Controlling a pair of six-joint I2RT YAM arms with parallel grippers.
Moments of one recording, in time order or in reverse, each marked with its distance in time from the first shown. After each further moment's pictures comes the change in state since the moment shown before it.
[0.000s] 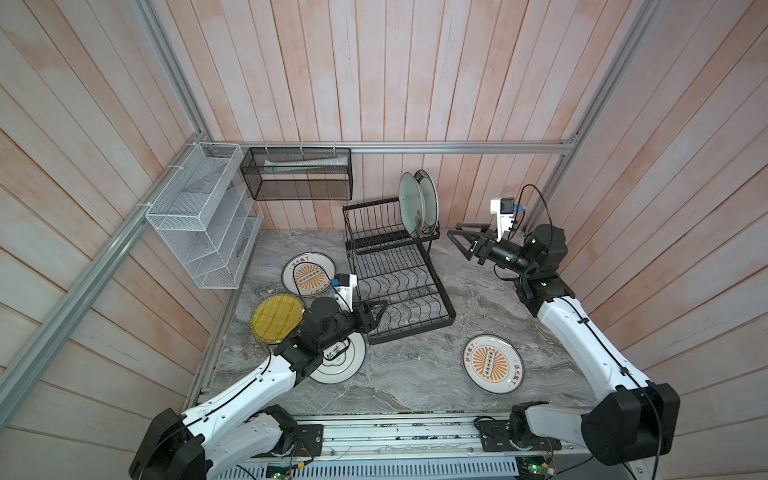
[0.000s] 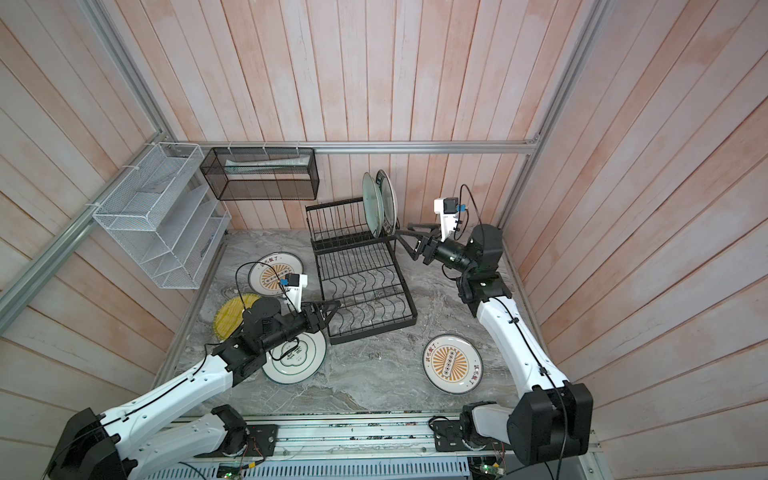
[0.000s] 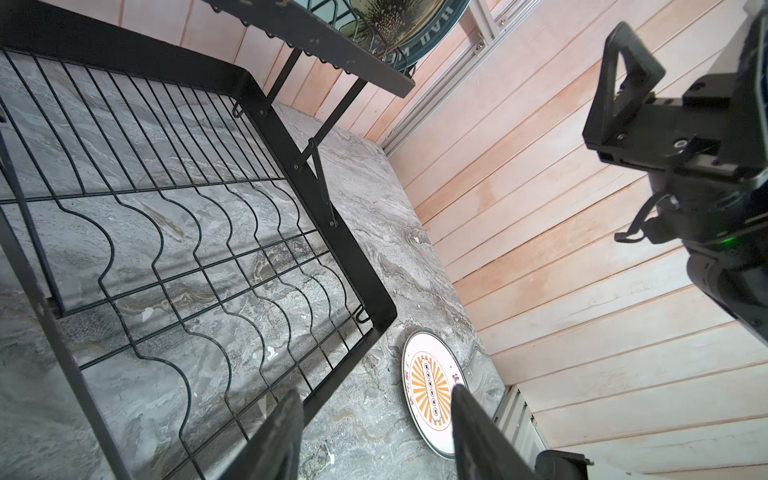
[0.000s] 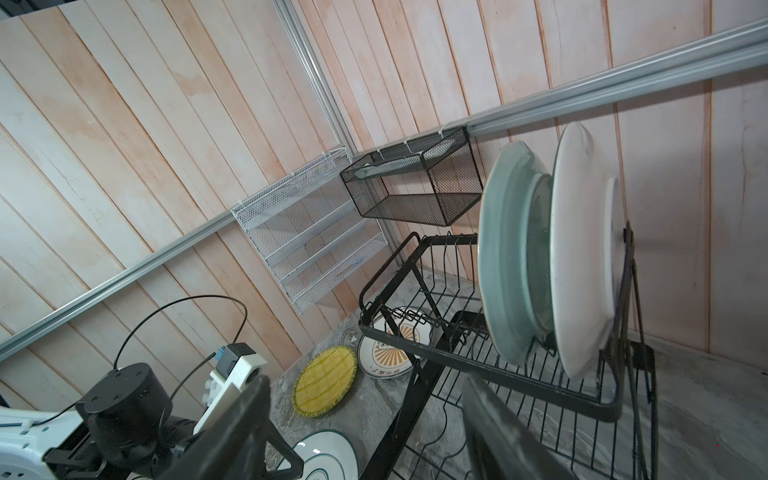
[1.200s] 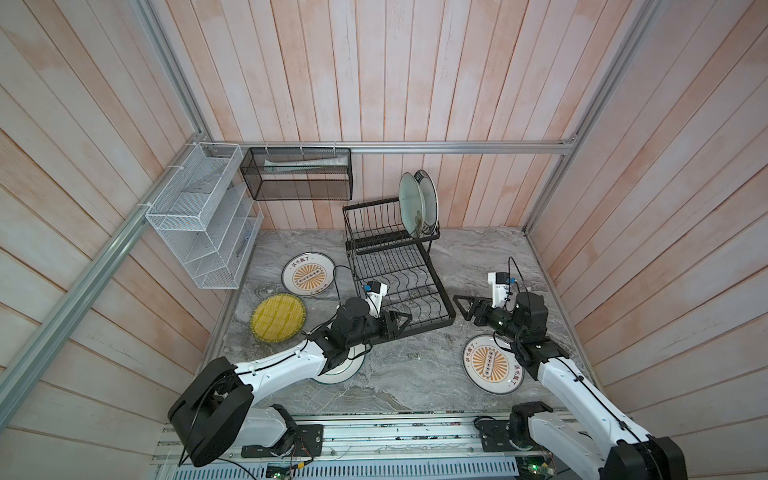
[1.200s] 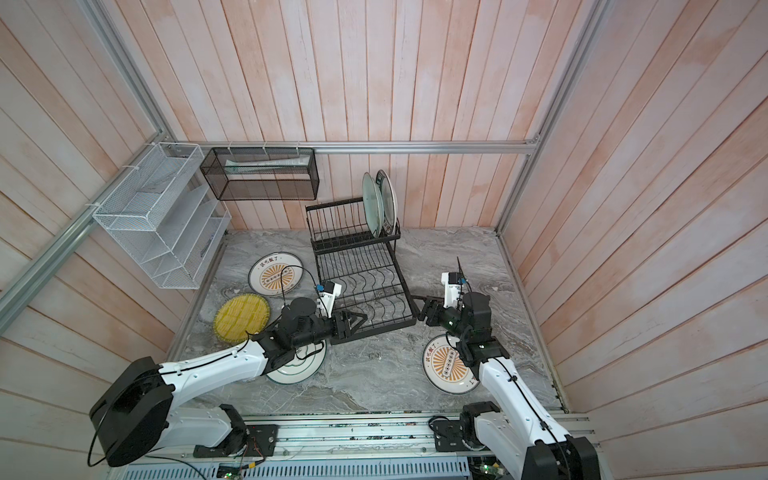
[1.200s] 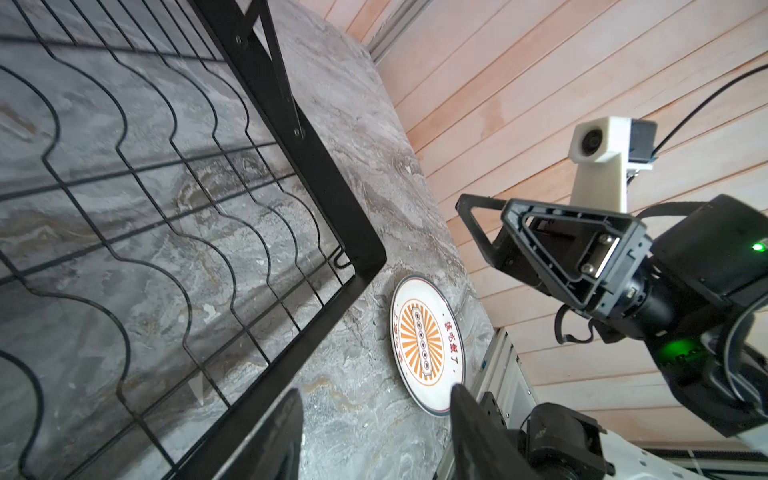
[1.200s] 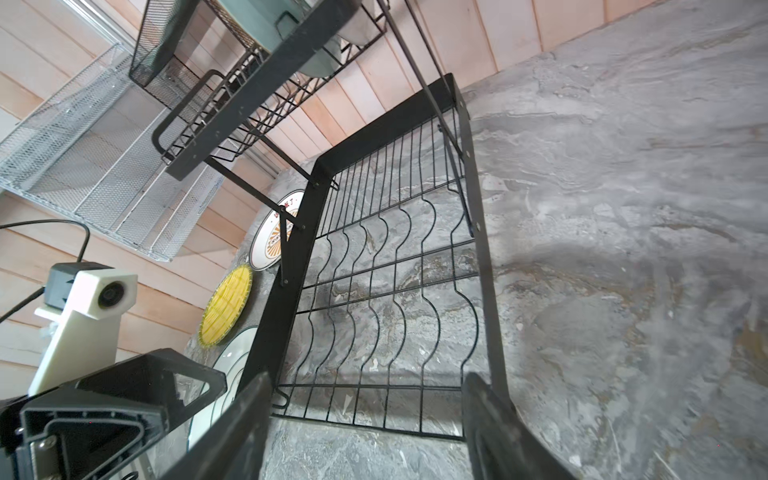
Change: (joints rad) left arm -0.130 0.314 0.050 0.146 0.063 -0.055; right arm -0.023 -0.338 -0.618 -0.163 0.348 -0.011
